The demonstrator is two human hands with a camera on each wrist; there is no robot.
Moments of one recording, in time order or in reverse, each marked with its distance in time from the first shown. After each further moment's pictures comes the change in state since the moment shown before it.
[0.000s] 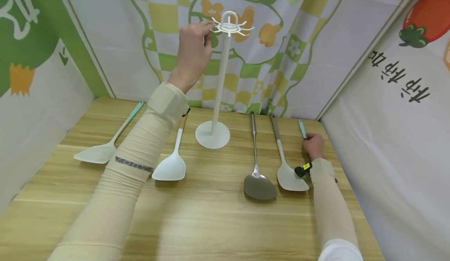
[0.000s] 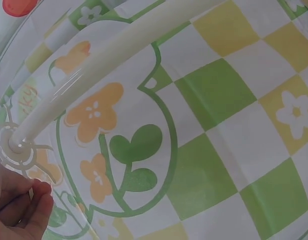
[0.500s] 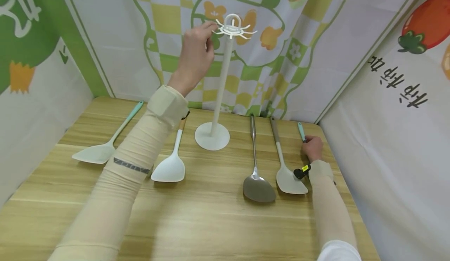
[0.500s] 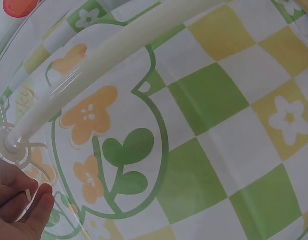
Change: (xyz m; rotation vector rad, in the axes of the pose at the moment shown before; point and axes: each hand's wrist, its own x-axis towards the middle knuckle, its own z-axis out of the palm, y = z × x) left_hand -0.002 -0.007 0.000 -0.053 -0.059 -0.010; right_hand 0.010 0.006 0.001 -0.004 -0.033 0.007
